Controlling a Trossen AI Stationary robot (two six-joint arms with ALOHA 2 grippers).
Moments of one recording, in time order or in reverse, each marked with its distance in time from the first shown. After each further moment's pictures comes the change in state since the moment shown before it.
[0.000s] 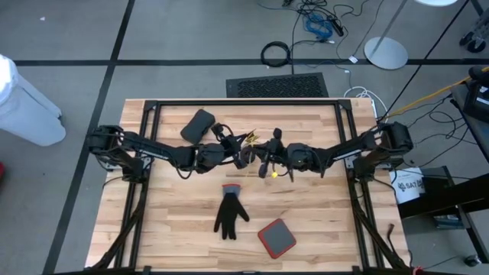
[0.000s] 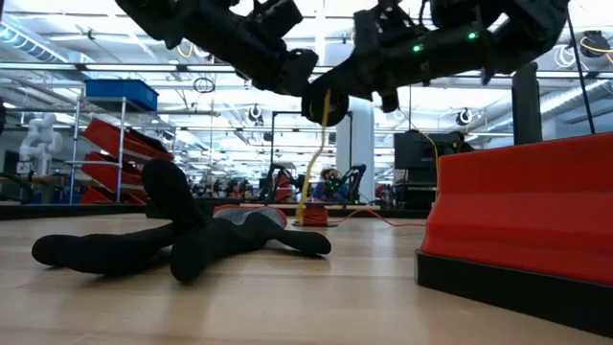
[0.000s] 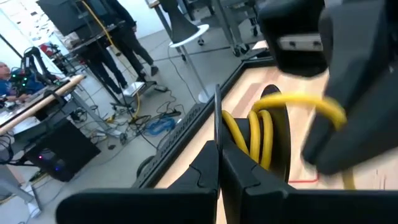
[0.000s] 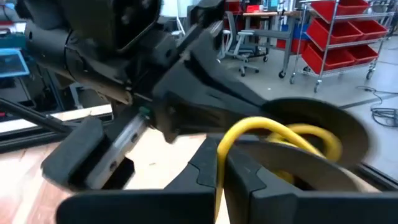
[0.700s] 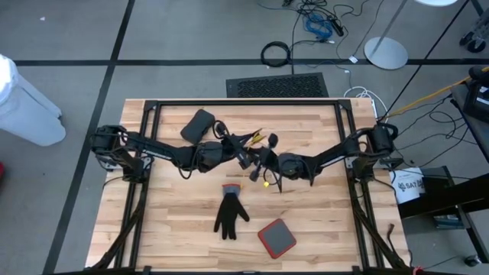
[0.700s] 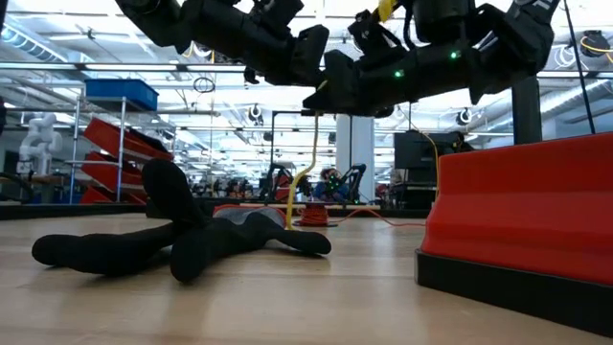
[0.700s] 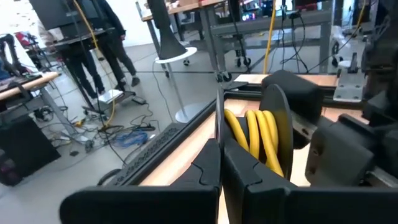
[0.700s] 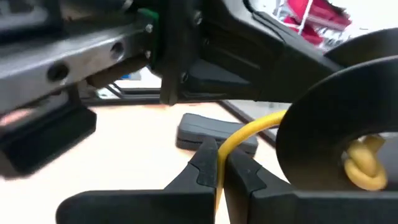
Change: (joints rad) left arm 0.009 0.013 0.000 0.146 0.096 -0.107; right arm 0.069 0.187 0.049 0.147 0.222 -0.223
